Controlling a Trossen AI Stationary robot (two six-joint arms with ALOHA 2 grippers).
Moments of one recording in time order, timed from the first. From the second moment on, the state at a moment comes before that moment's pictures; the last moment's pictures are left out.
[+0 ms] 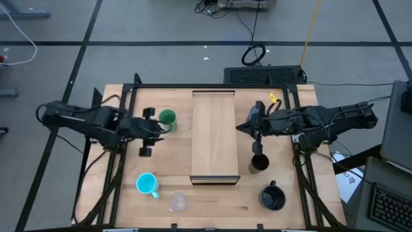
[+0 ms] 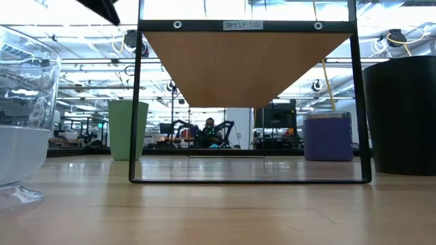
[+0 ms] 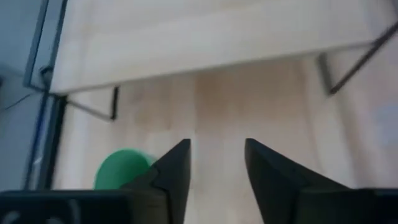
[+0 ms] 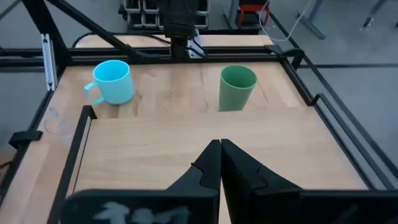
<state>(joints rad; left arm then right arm) -0.19 1.07 1.16 -1.03 -0.26 -0.01 0.21 1.15 1.26 -0.62 0.32 0.12</state>
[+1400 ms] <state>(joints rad) 0.17 1.40 1.16 -1.16 -0.21 0.16 0.27 1.10 1.01 -0.49 0.32 0.14</state>
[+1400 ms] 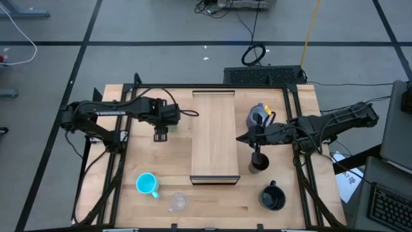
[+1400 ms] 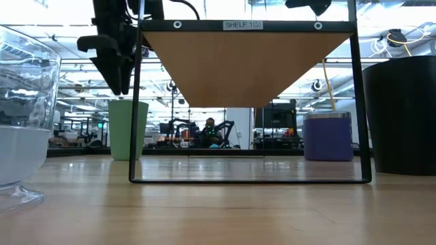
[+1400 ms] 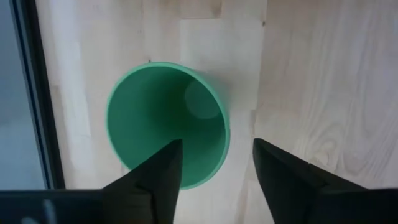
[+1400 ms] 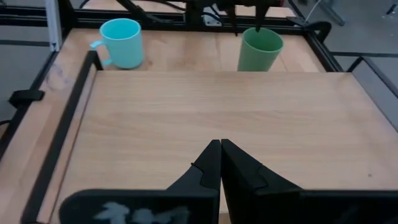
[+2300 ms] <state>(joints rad) 0.18 1.40 1.05 -1.05 -0.17 0.29 0.32 1.10 0.98 -0.45 0.32 0.14</state>
